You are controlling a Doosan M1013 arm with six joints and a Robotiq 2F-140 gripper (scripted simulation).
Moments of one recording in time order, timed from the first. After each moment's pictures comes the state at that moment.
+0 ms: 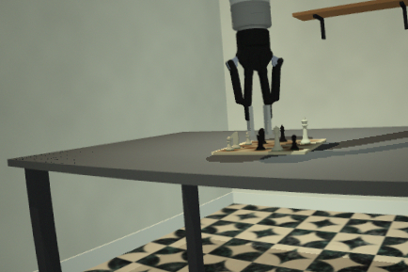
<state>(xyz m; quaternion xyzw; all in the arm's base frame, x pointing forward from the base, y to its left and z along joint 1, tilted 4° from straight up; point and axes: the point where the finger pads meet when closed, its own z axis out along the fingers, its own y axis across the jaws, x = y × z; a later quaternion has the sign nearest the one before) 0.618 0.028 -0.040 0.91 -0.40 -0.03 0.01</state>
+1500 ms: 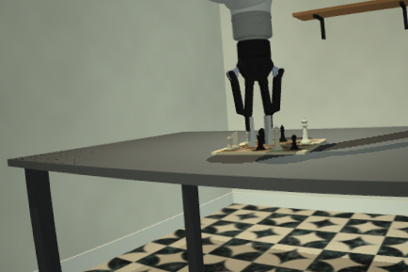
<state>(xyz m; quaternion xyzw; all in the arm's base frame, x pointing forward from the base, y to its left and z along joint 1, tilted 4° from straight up) 0.617 0.029 -0.064 0.91 -0.40 -0.03 0.01</state>
